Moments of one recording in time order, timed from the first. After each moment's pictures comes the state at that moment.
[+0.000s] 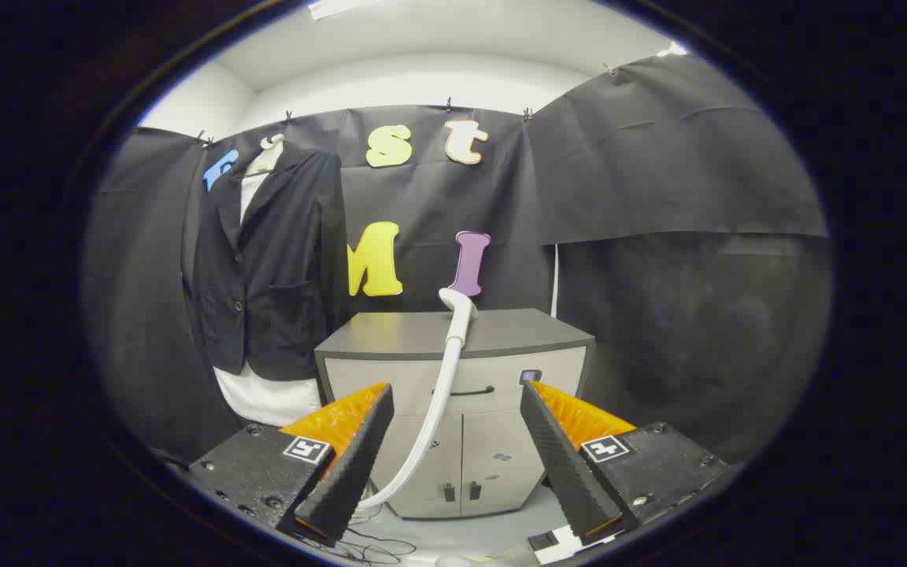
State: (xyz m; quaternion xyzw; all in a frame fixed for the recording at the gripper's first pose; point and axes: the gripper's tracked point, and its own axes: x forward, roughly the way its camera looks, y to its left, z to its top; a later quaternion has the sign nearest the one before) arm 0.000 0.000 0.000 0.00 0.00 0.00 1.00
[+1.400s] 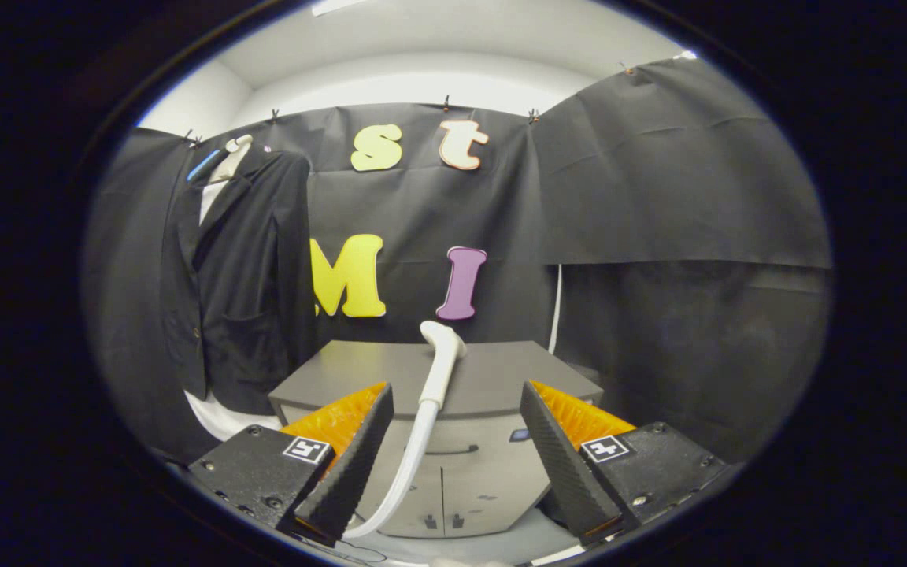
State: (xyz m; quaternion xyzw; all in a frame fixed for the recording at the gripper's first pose) arm 0.136 -0.022 0.081 -0.01 -0.01 0.00 1.00
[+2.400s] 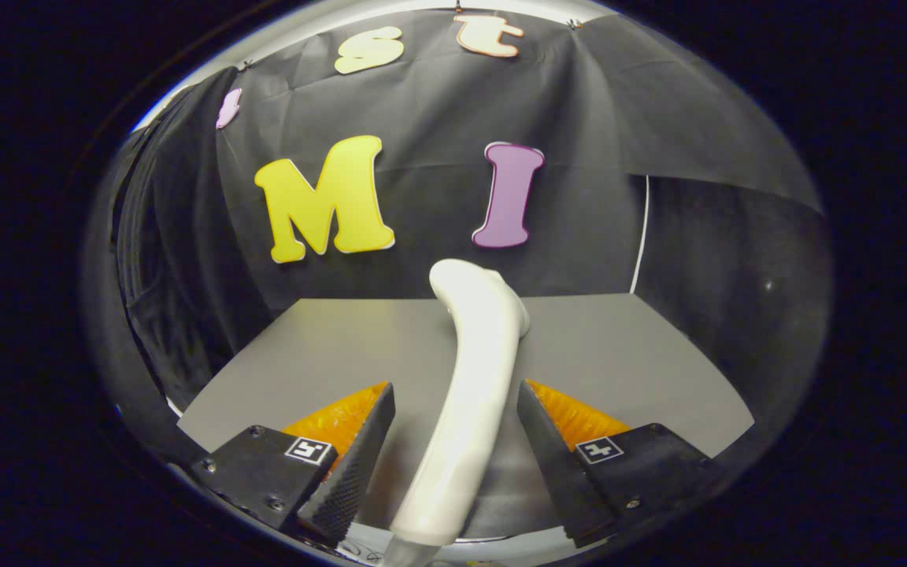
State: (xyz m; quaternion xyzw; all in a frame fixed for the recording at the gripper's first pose) arm 0.380 0.009 0.011 0.00 0.18 0.08 0.98
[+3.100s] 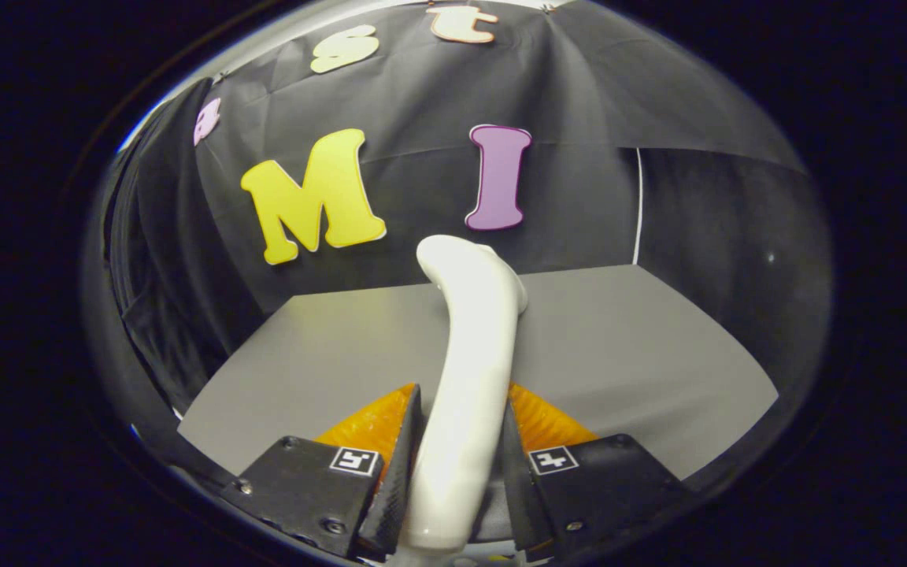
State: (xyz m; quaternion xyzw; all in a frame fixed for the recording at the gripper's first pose) arm 0.381 0.002 0.000 0.04 0.19 0.07 0.98
